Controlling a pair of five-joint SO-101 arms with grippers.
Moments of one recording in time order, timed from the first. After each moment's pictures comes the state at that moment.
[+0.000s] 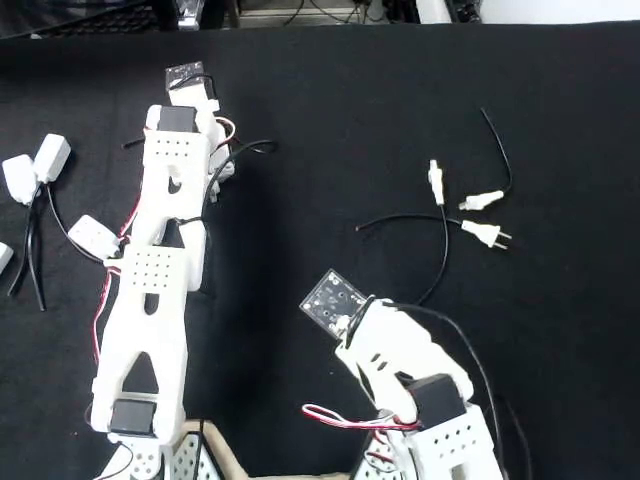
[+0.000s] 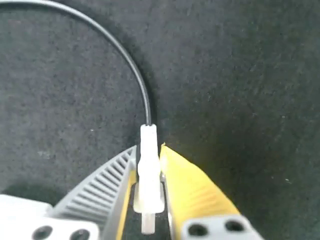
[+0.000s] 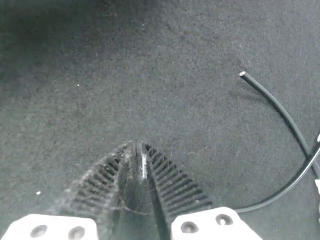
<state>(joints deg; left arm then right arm) -1.6 76.8 -88.5 95.6 15.4 -20.9 -103.4 96.8 65.6 32.2</state>
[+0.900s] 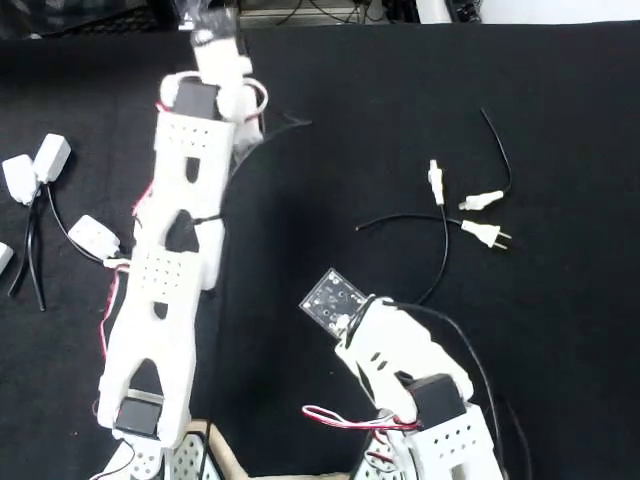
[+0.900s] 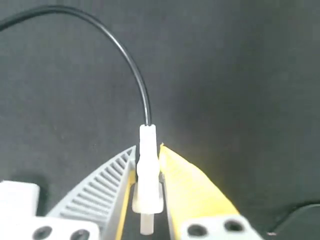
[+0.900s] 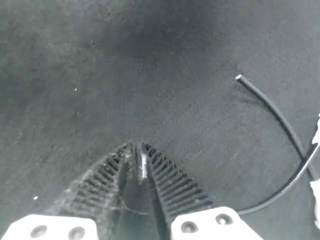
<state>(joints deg) 6.3 57.7 -92.7 100.4 15.4 -20.9 -103.4 96.8 64.2 32.2</state>
